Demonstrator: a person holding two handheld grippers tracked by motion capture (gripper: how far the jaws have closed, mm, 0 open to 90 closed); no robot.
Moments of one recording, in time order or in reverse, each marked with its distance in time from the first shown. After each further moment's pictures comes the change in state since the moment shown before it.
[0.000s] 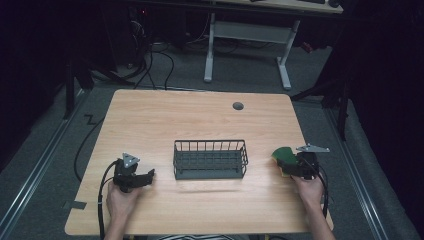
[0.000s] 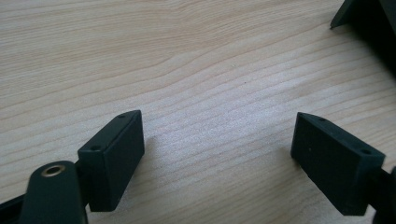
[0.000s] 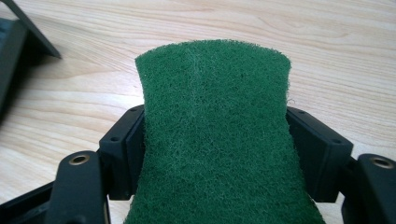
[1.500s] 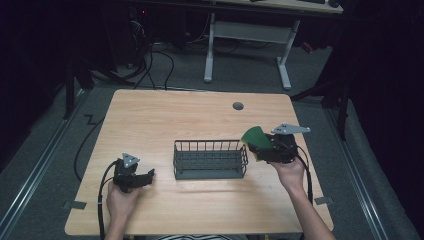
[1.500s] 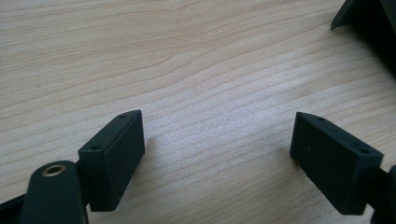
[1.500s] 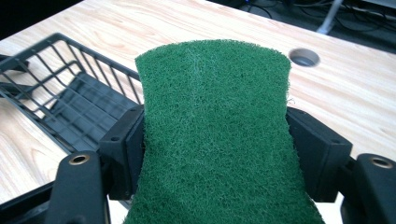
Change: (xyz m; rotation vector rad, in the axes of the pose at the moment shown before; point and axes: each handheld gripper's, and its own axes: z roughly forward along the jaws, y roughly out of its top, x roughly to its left) left arm 0.000 0.000 0.000 0.001 0.002 0.000; right arm 0.097 0.087 -0.036 -0.142 0.222 -0.198
